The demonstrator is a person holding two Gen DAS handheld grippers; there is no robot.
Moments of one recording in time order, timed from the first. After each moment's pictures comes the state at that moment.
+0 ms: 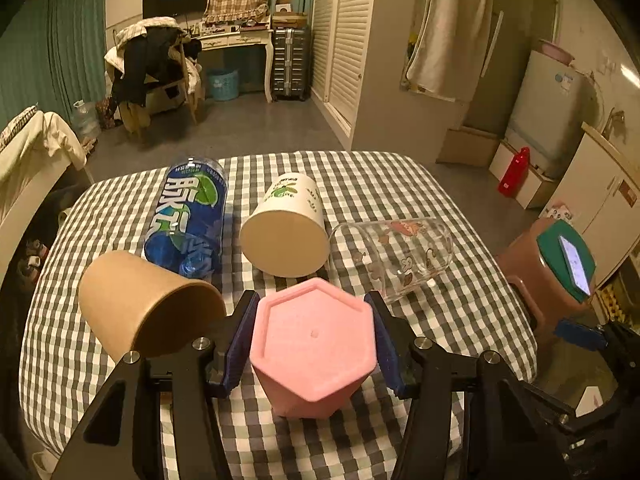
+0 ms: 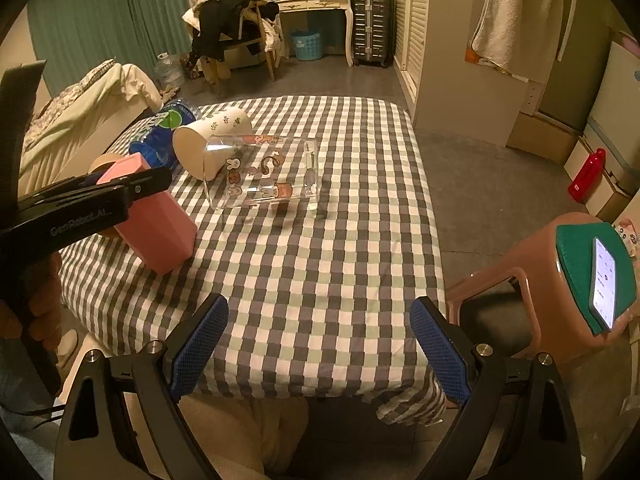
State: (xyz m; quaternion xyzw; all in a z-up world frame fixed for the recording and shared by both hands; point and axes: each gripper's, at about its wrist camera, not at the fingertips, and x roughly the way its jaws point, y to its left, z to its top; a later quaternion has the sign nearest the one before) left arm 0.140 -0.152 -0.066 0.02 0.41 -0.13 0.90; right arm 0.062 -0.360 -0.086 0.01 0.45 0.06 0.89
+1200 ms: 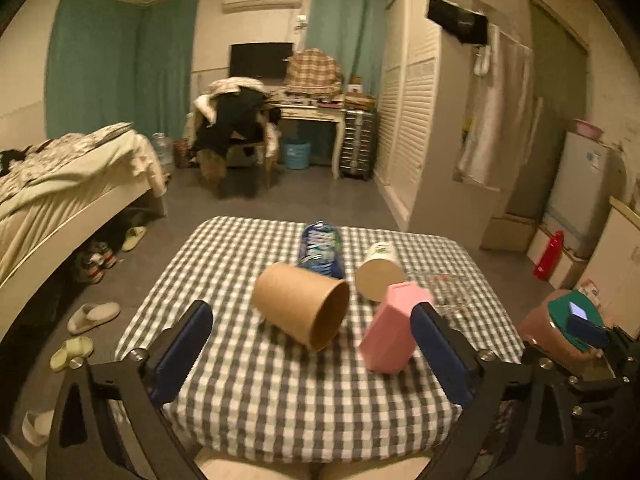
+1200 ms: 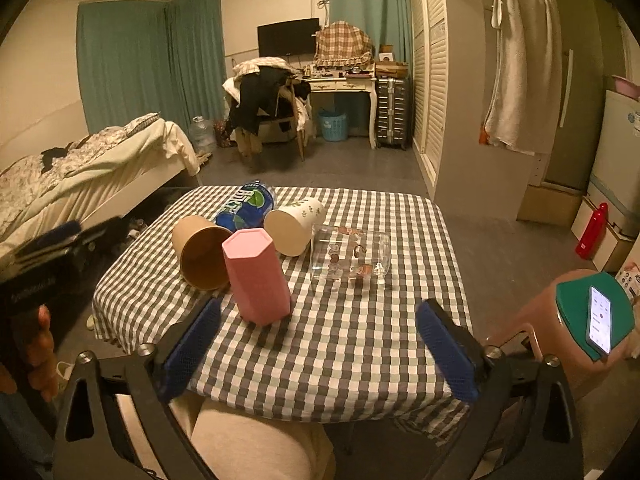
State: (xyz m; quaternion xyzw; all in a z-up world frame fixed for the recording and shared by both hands) left arm 0.014 -0.058 -0.003 -0.04 0.27 -0.01 0.96; right arm -0.007 -0.301 -0.022 0.01 0.31 0.09 0.95
